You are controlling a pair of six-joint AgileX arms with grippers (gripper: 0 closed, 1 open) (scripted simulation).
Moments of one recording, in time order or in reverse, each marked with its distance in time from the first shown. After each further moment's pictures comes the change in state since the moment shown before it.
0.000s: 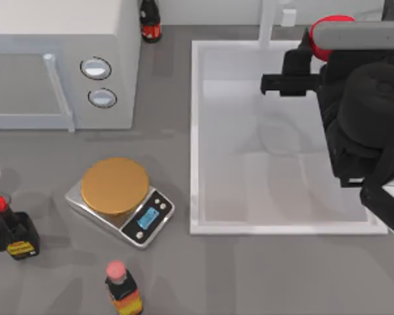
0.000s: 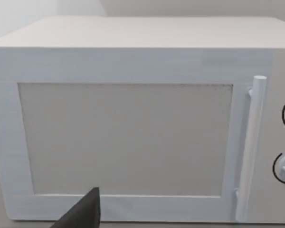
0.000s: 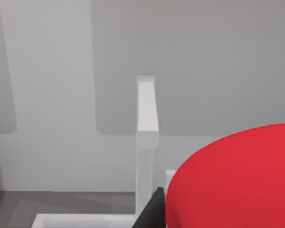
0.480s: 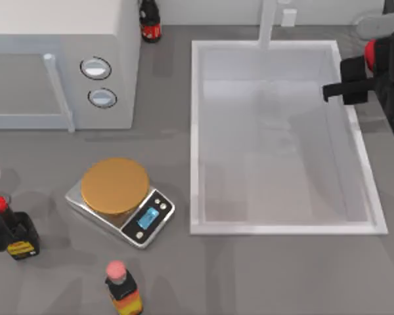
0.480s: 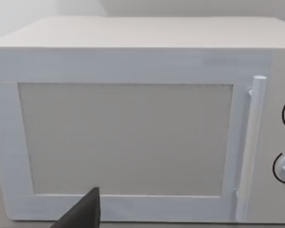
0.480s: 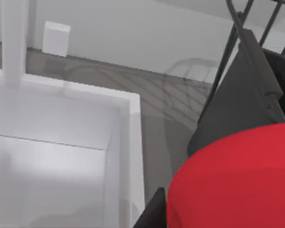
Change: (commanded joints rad) left arm 0.000 0.000 0.000 0.000 0.000 0.000; right arm -0.273 -0.012 0.105 -0.510 -0.177 -0.091
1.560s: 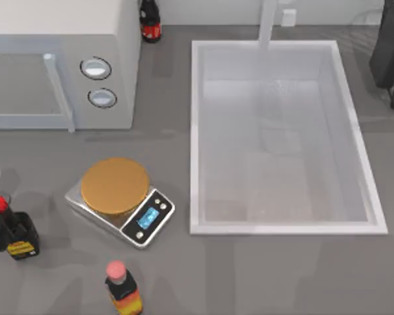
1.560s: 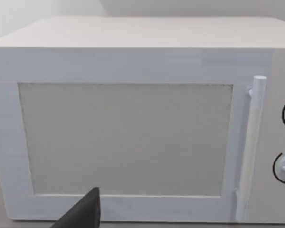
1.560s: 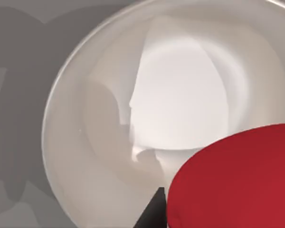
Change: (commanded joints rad) left arm 0.000 0.000 0.000 0.000 0.000 0.000; right arm -0.725 -0.151 0.207 -1.488 -0.488 -0.221
